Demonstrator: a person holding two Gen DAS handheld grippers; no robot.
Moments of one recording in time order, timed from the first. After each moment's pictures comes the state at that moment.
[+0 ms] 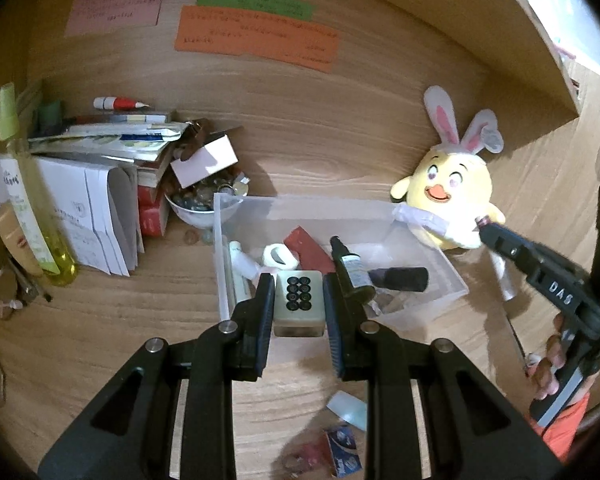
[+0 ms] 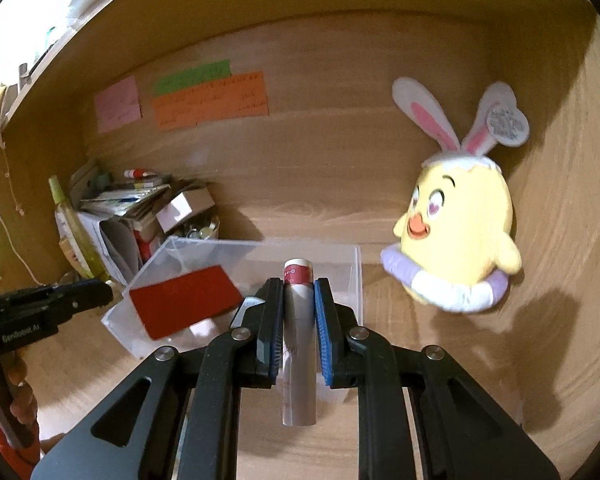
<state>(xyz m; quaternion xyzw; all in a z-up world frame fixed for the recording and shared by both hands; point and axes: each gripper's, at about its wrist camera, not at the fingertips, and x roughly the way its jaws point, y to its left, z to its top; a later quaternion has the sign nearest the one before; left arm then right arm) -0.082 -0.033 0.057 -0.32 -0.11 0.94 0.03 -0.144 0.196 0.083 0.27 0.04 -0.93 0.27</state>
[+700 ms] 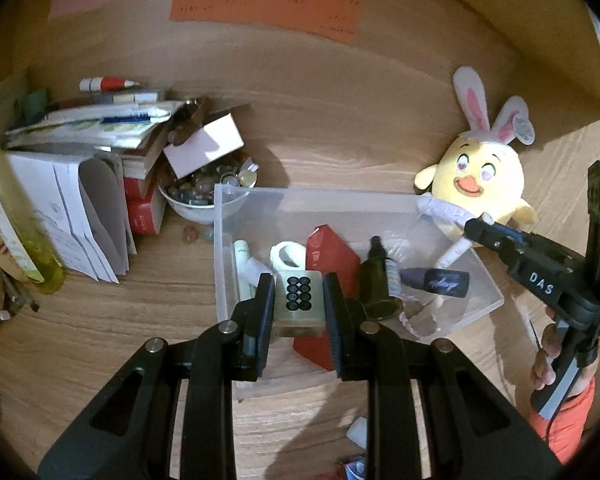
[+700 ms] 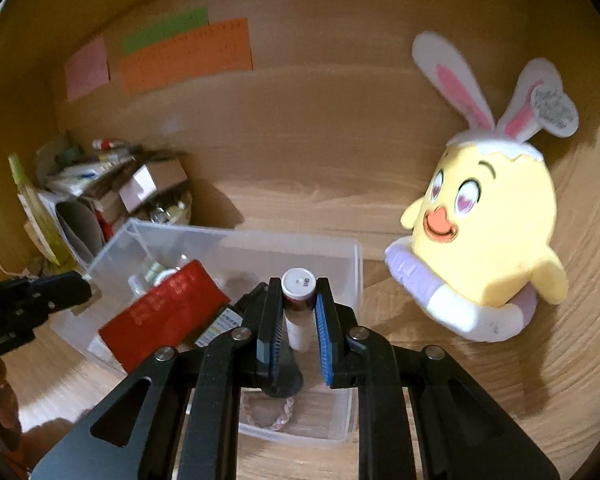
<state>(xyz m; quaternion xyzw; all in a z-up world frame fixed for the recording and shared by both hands) -0.126 -0.039 0.033 -0.36 -0.11 0.93 0.01 -0.204 0.166 0.051 0.32 0.07 -0.91 0.25</state>
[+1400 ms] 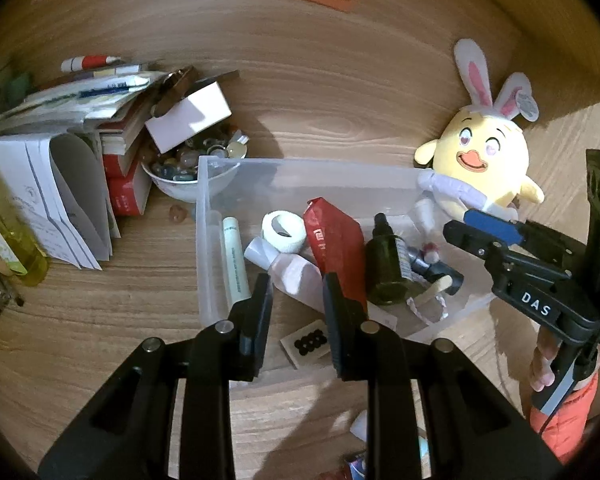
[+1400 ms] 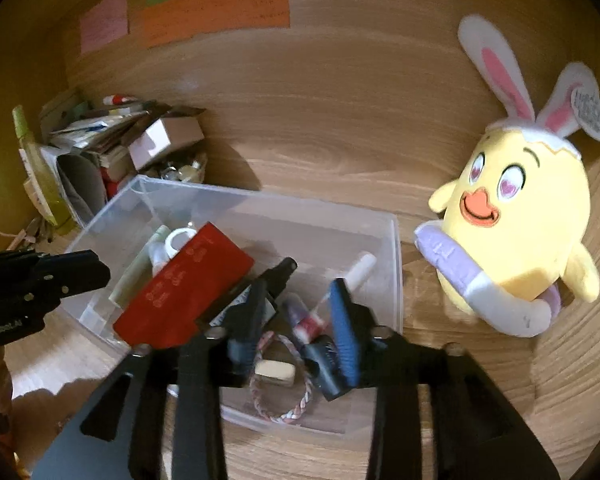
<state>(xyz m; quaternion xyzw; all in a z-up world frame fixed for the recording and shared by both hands) -0.133 -0.030 0.019 -0.39 -0.10 0.92 0.03 -0.196 0.146 0.036 0.34 0.12 -0.89 0.28</state>
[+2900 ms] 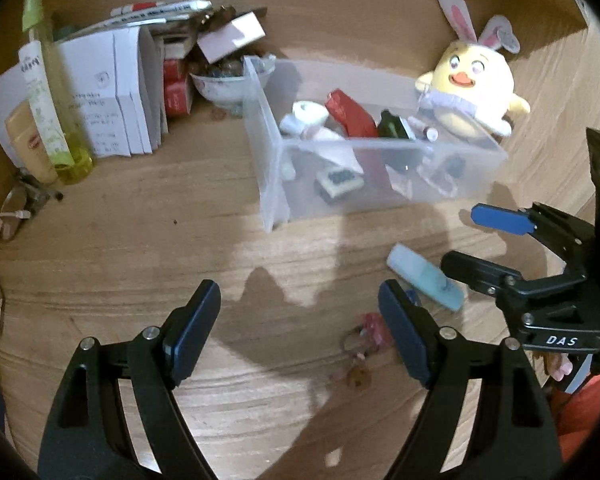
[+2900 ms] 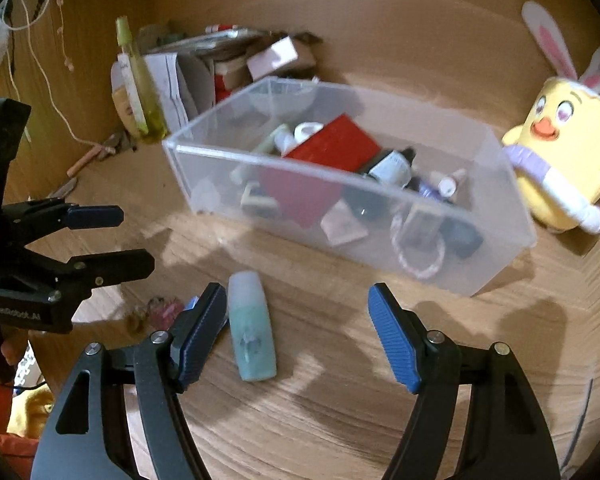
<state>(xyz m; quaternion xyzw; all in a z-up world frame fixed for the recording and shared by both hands) -0.030 -0.035 -0.023 -0.44 -0.07 0.89 0.02 -0.086 0.132 -0.011 0.39 0.14 -0.84 0.36</state>
